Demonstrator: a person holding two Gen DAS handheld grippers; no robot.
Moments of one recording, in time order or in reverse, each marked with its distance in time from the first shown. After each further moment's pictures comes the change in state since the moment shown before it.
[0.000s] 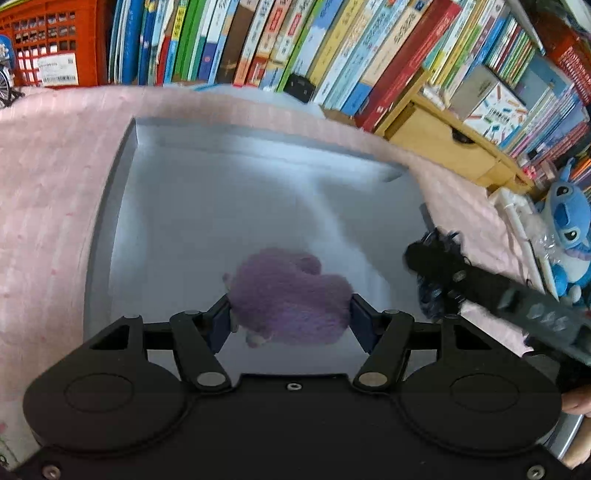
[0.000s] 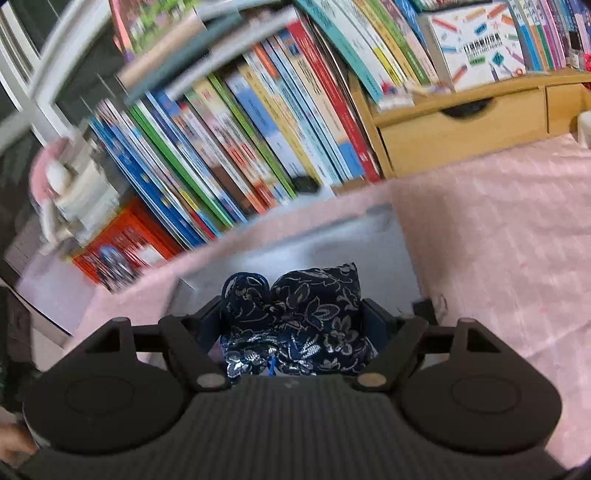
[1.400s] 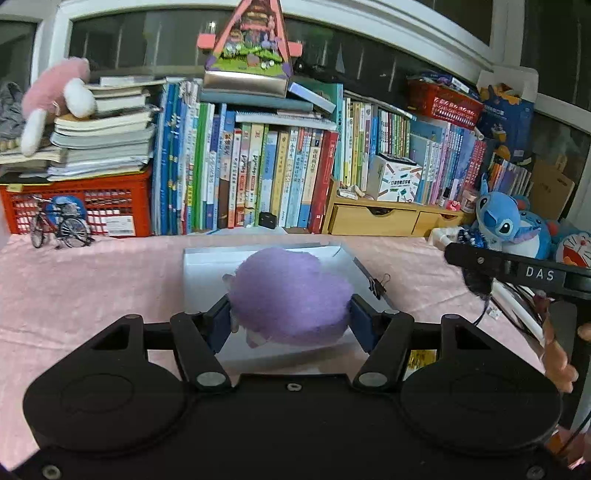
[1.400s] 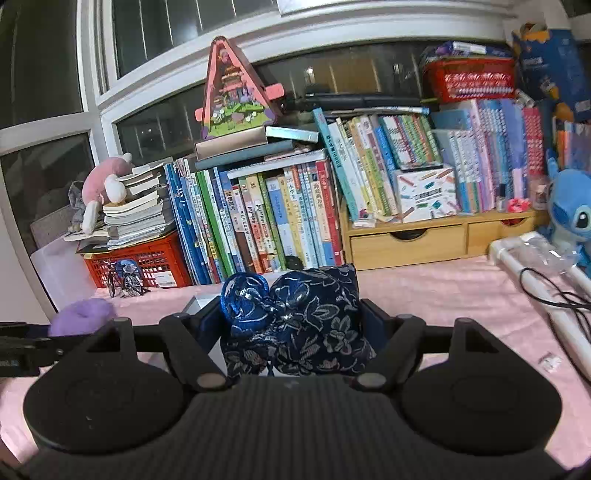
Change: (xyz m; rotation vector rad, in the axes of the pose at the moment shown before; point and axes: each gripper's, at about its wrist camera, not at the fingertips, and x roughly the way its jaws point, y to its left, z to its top) left arm -0.202 -0.025 -0.141 0.277 -0.494 0.017; right arm -0.181 0.039 -0.073 -0.239 -0.376 -0.071
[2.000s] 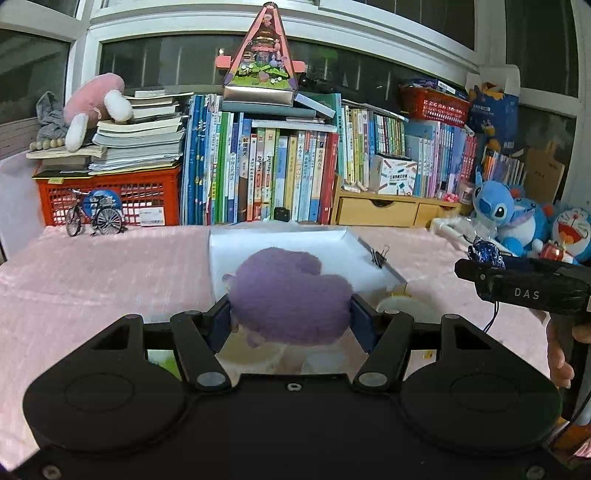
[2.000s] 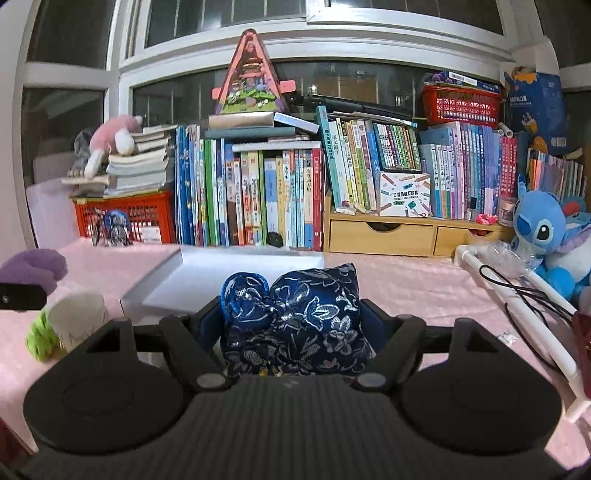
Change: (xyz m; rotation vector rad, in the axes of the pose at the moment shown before) left arm -0.090 -0.006 -0.092 0.031 -0.104 0.051; right arm -0.059 0.016 -0.080 -0.158 -0.070 -0.104
